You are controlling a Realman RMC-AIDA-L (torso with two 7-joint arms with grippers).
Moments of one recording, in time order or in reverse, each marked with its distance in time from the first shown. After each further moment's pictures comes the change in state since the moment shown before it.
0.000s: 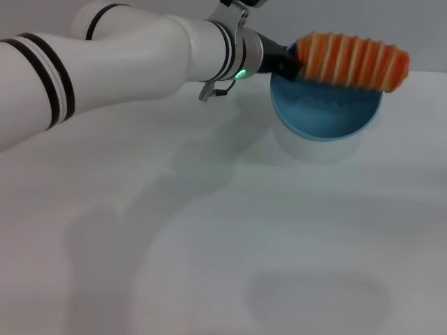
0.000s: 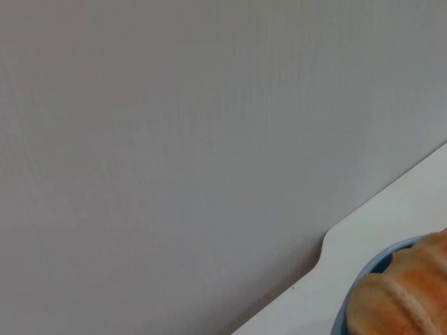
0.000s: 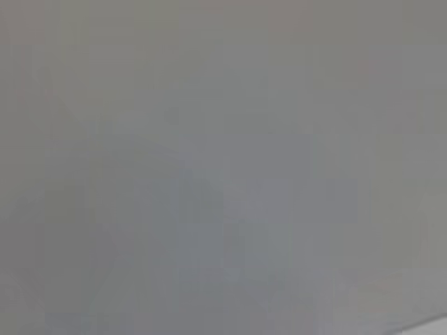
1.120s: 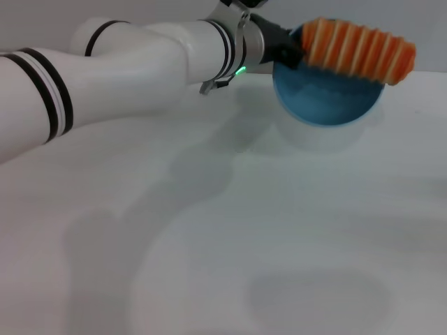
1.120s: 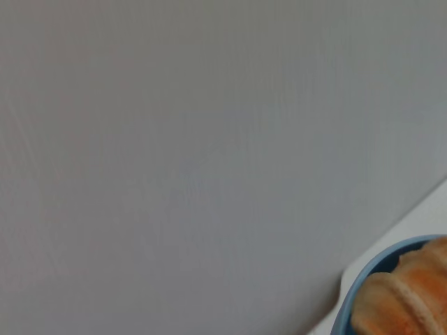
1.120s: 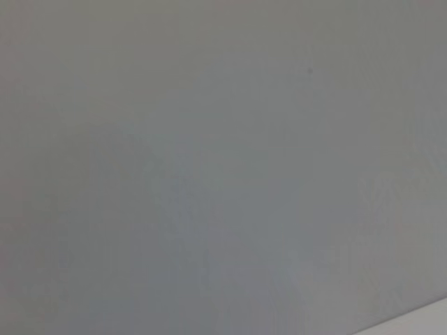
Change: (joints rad) left arm 0.023 -0.006 0.034 -0.007 0.002 -0.145 0.056; right arm -0.007 0.007 0.075 0.214 0.079 0.026 -0.270
